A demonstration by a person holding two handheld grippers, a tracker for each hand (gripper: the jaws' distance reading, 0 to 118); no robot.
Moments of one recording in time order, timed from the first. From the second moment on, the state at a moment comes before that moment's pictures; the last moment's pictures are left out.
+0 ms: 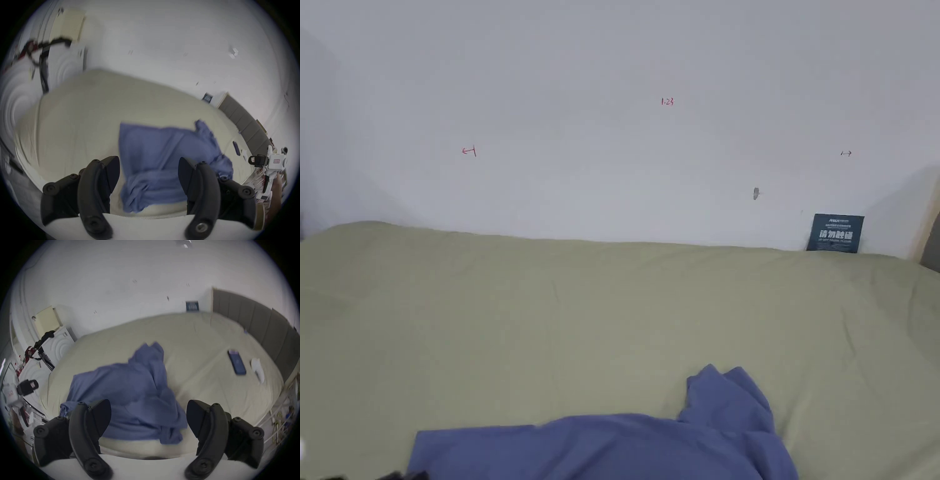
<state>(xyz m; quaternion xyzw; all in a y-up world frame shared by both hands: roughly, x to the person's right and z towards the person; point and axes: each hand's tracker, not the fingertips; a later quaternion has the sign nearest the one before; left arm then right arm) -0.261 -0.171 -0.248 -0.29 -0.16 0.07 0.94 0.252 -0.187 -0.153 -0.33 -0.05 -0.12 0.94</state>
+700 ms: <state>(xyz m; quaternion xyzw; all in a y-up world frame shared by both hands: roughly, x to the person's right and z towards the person) -0.182 -0.193 -0.271 -0.25 -0.11 0.03 0.96 0.152 -0.193 -0.199 -0.29 0.00 -0.04 0.96</state>
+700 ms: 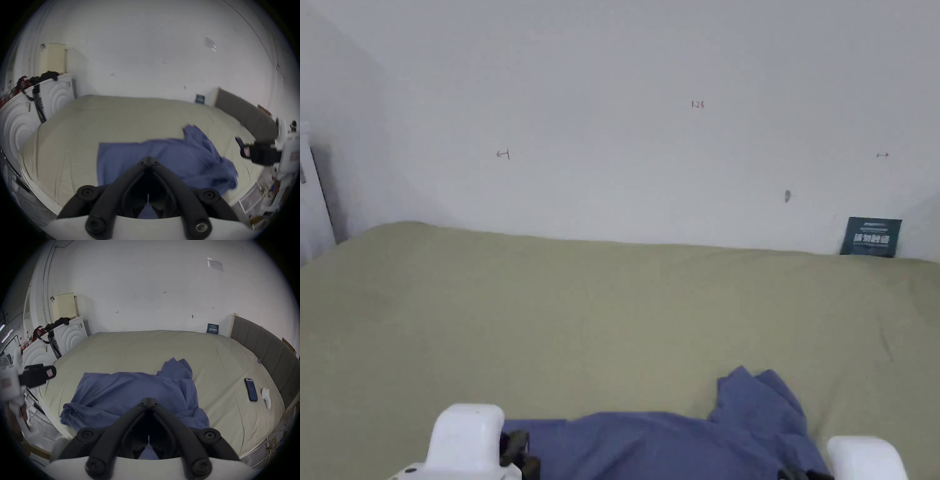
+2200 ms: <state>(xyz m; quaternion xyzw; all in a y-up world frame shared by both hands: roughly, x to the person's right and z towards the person) -0.249 -0.318 -0.495 -0.54 -0.09 0.05 0.84 0.311 -0.303 -0.533 -0.59 -0.06 -0.04 0.81</state>
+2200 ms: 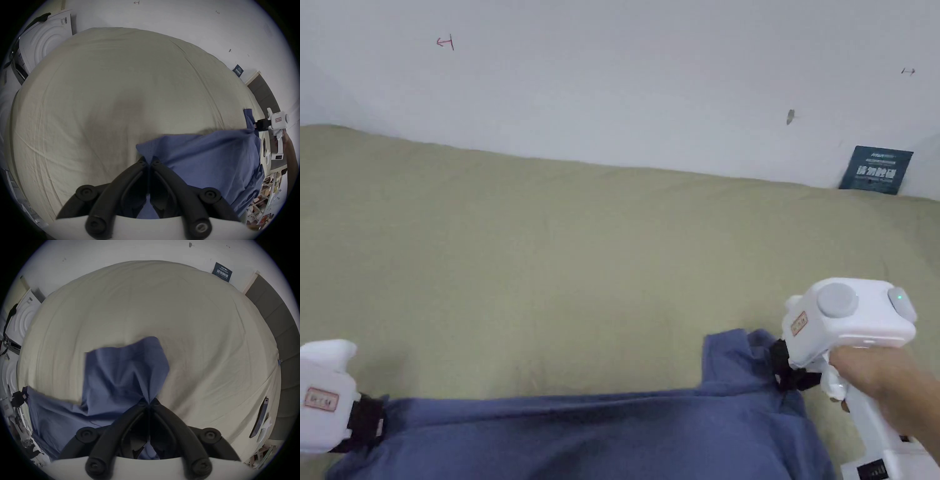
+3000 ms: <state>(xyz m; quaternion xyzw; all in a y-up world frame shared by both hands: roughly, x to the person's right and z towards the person) -0.275 -0.180 -0.362 -0.46 -0.21 -0.02 0.86 0.285 -0.131 -0.273 -0.48 0.06 0.01 0.87</state>
